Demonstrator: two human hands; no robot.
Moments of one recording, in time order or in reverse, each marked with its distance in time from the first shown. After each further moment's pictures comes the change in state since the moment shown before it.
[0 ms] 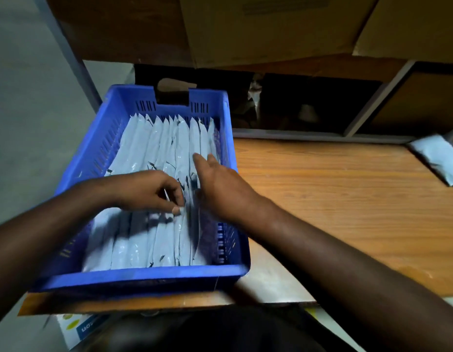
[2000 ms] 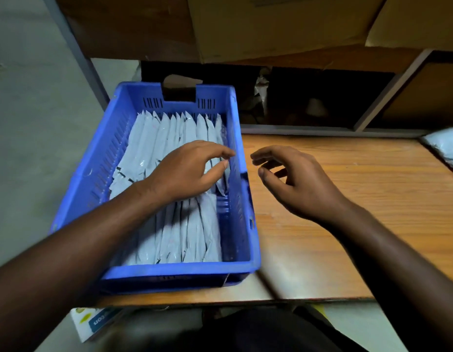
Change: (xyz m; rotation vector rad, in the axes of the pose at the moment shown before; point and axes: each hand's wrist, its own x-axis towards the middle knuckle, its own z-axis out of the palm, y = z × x) left_hand 0.037 0.041 0.020 0.209 0.696 0.314; right_hand -0.058 0.084 -0.028 0.416 0.354 -0.041
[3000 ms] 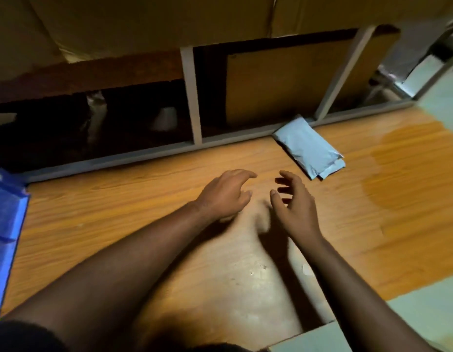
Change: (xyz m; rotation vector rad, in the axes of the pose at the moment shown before) left_hand 0.350 0.306 0.415 0.026 -0.397 -0.005; right_hand -0.134 0.476 -0.245 0.173 0.476 0.519
